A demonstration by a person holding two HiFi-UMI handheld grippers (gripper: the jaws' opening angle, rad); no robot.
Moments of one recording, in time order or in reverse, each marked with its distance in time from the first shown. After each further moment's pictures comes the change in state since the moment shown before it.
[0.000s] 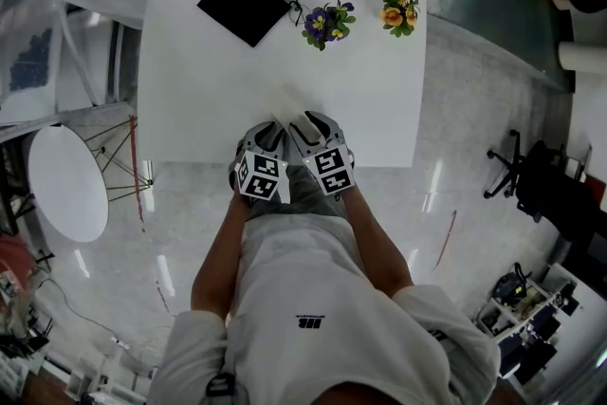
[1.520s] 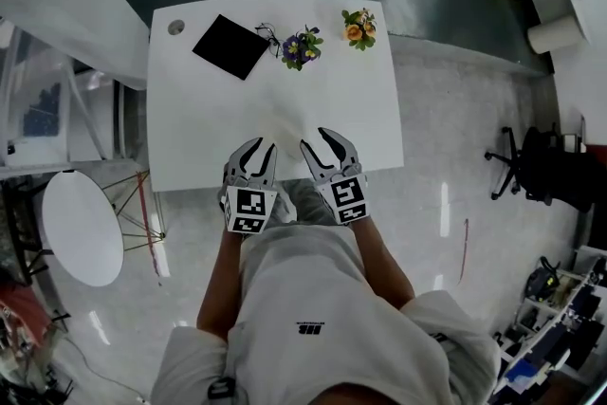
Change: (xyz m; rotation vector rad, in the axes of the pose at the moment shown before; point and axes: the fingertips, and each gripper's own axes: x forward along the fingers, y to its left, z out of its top) left arm -0.133 -0.004 0.095 0.145 -0.349 0.067; right arm -0.125 0.010 0.078 -0.031 -0.299 -0.233
